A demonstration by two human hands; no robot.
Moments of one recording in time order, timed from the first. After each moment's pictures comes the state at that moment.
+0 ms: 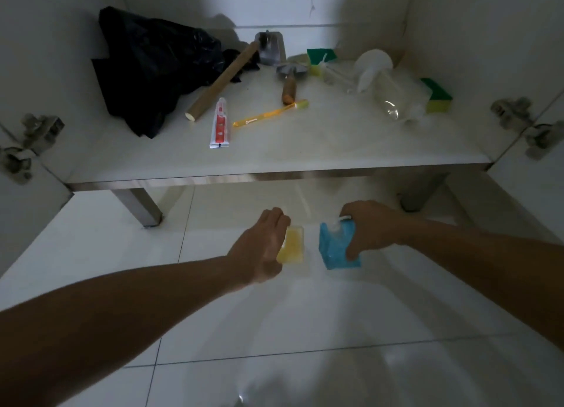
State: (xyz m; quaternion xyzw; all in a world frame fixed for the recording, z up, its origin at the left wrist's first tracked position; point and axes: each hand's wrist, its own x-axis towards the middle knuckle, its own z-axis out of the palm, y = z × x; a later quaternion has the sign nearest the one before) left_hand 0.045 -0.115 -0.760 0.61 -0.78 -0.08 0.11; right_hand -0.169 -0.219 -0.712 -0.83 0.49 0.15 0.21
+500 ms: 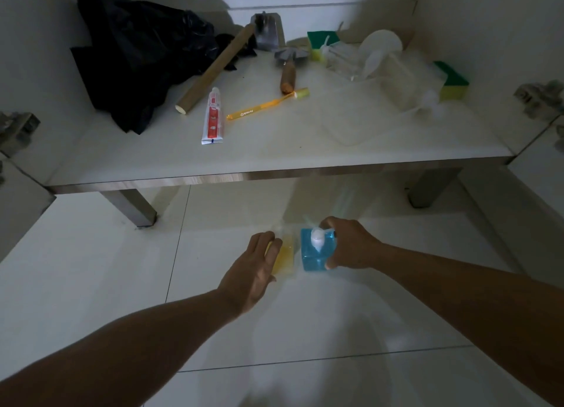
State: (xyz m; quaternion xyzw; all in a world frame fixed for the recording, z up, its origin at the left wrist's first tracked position) left_hand 0.060 -0.101 -0.835 0.60 -0.79 -0.04 0.14; right_hand -0.151 -0.223 -0.800 -0.79 0.52 0.02 0.33
